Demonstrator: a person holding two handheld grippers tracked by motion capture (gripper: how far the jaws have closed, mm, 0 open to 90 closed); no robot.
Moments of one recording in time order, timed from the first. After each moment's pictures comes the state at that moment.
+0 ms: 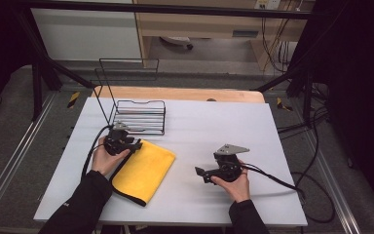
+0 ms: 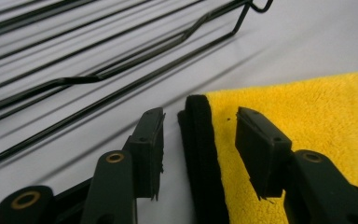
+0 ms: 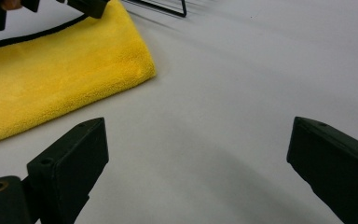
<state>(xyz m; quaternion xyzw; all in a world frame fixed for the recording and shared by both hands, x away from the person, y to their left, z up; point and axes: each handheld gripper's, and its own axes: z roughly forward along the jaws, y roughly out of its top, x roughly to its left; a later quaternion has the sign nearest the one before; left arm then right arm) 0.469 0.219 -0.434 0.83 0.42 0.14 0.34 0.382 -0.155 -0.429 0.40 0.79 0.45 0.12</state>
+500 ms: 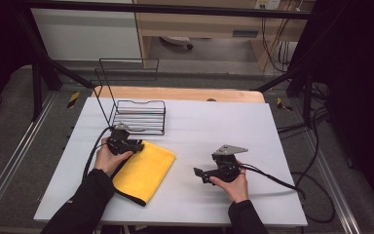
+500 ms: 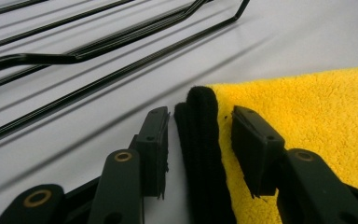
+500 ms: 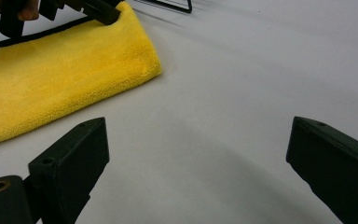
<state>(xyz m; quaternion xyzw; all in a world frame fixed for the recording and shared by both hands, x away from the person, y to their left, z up) 0.477 0.221 -0.445 0.82 0.43 0.10 0.36 0.383 -0.151 -0.433 0.40 0.79 0.45 0.10</state>
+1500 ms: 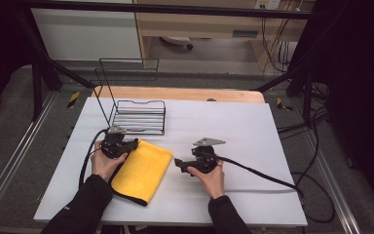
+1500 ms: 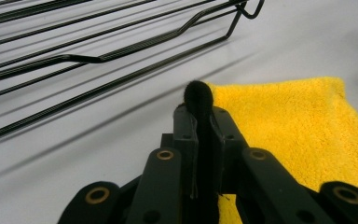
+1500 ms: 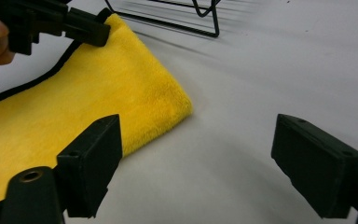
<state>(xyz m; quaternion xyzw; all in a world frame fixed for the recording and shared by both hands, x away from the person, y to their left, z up) 0.451 0.229 -0.431 0.80 0.44 0.14 0.38 0.413 -0.082 -0.437 0.44 0.77 0.45 0.08</state>
